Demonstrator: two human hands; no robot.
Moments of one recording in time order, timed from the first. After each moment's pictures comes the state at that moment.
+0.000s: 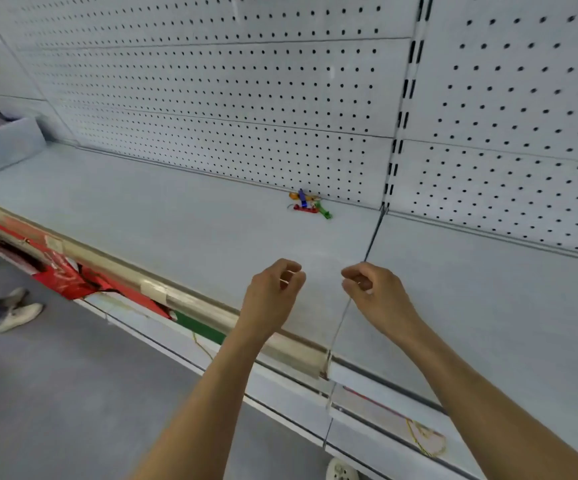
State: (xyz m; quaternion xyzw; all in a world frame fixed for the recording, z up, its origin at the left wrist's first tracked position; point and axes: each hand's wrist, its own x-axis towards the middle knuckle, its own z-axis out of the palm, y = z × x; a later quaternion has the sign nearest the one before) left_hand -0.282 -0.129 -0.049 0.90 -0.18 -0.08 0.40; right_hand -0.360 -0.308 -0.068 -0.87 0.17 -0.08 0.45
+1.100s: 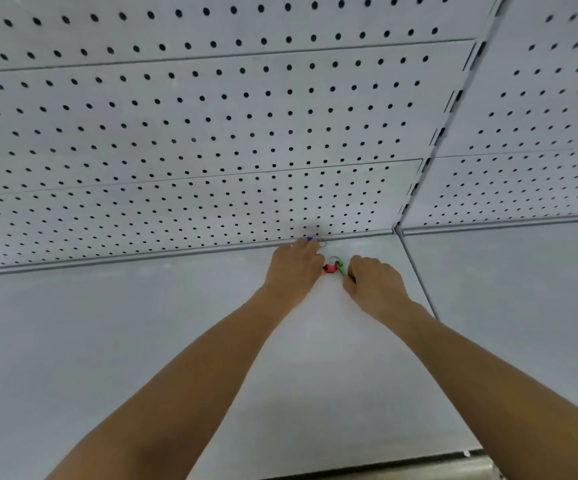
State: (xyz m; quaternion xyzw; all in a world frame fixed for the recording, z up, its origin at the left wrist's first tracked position) left_hand -0.004 -0.213 -0.082 0.76 -0.65 0.05 -0.06; right_hand -0.147 -0.285 -0.078 -0.90 0.42 0.03 0.11
